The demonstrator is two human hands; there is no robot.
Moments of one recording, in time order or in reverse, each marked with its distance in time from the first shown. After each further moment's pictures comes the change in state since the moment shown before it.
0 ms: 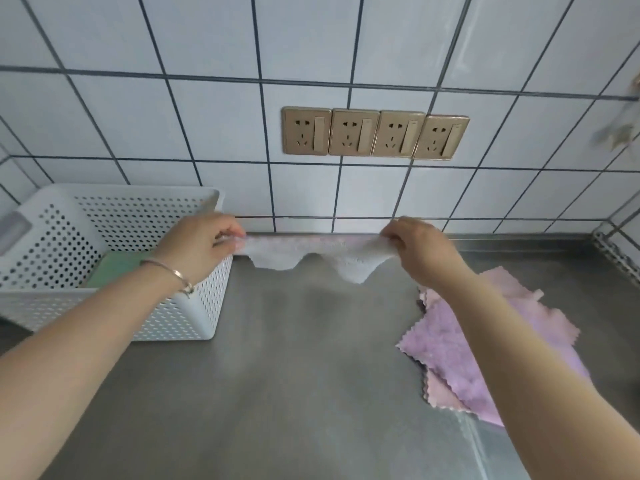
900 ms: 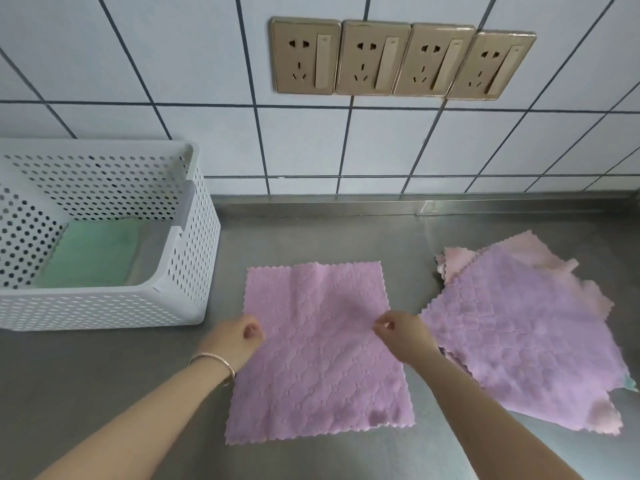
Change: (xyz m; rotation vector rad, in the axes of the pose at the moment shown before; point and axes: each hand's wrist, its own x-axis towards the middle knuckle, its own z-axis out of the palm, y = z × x) left_hand -0.086 -0.047 0.178 -0.052 -0.537 -0.494; right_hand -0.087 0.031 0.162 0.172 -0.613 0.599
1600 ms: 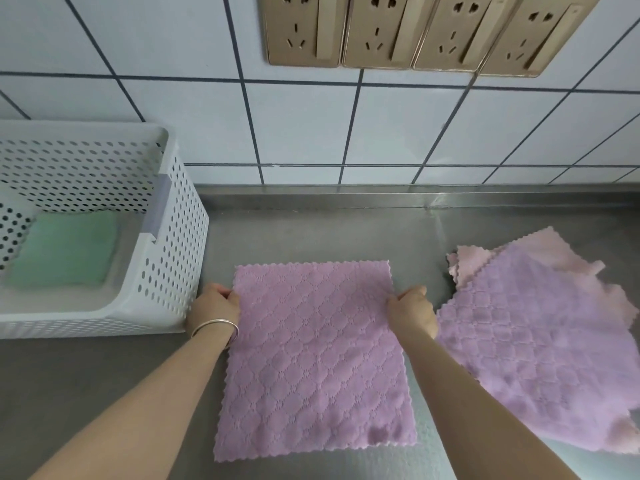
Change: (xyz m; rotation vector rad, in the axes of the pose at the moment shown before) left_hand 0.085 -0.003 0.005 -0.147 0.321 -0.435; right_hand 0.073 -0.013 0.007 0.154 0.234 0.462
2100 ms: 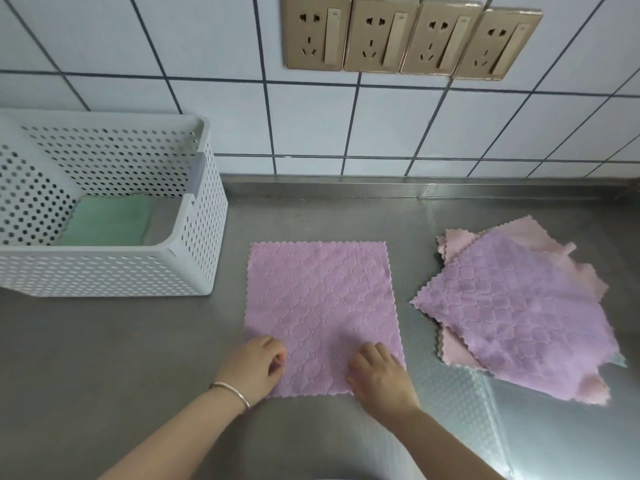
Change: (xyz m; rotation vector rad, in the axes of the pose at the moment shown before) left_hand -0.125 -0.083 0.007 0.229 -0.290 0.908; right_hand -0.118 0.115 0.057 -0.328 0.165 -1.089
